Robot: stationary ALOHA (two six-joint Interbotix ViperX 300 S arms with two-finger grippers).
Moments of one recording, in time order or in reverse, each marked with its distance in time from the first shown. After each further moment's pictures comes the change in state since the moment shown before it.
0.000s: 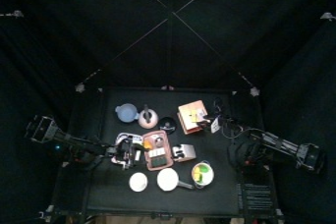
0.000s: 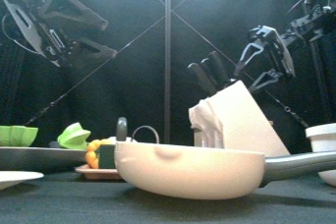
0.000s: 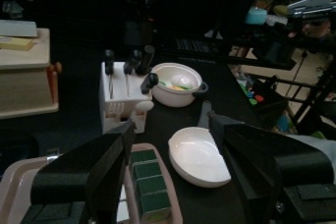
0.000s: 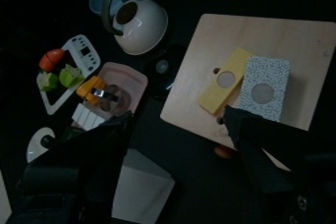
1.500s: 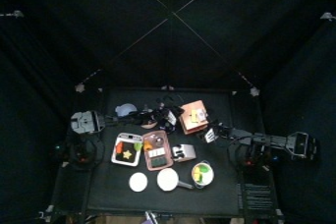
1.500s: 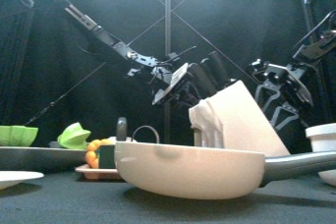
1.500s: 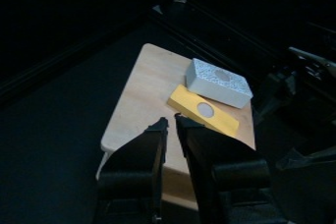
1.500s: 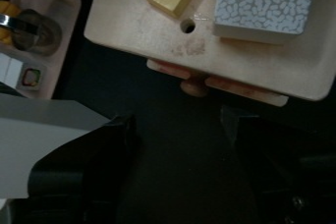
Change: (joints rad) left arm 0.571 0.652 -0.894 -0.129 0.485 0.002; right arm 0.163 0.213 0.144 -0.584 -0.109 0.643
